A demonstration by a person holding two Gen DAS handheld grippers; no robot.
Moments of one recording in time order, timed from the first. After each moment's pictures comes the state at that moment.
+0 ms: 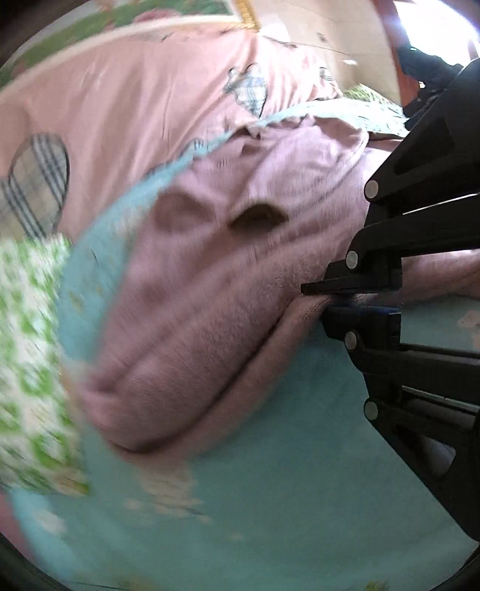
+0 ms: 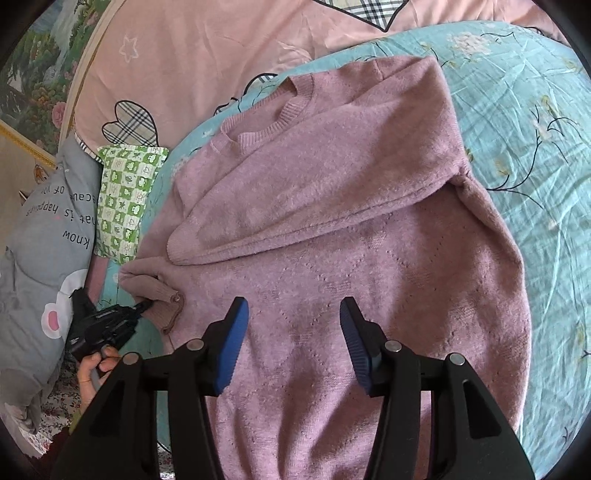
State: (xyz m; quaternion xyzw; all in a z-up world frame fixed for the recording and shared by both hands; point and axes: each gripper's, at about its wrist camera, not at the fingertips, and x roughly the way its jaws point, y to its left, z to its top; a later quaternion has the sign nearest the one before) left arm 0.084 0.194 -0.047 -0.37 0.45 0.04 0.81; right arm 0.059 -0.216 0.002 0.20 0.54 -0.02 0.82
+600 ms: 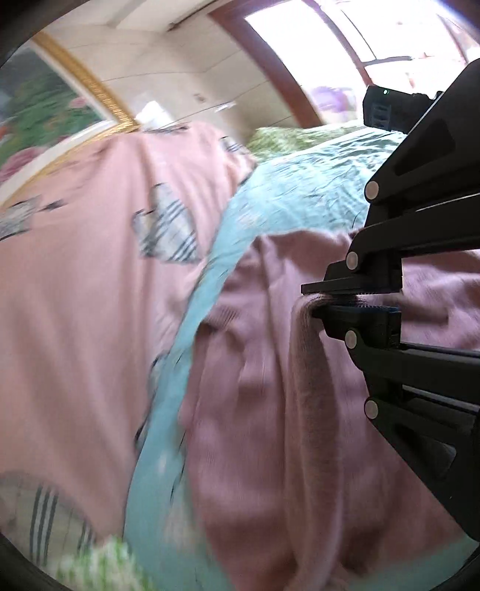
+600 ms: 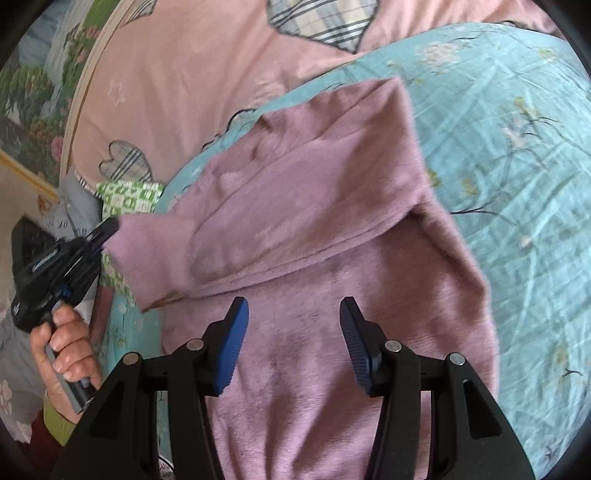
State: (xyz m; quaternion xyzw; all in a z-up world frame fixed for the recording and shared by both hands) left arm 0.233 -0.035 0.042 -0.23 0.44 -0.21 0.84; right arm 0.051 -0.261 0.019 0.24 0.50 -0.05 0.83
